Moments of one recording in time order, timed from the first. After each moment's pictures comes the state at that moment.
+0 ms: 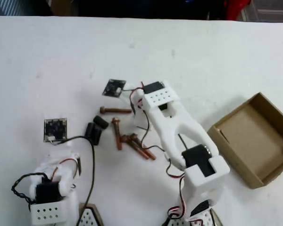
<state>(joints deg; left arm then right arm) -13.8 -104.1 97.1 73.1 0.8 -26.7 15.3 10.2 65.2 48.5</state>
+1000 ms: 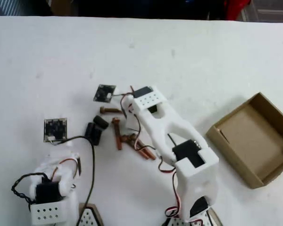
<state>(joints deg) -13.8 -104.1 97.1 73.1 0.8 -30.8 22.3 7.7 58.8 48.8</state>
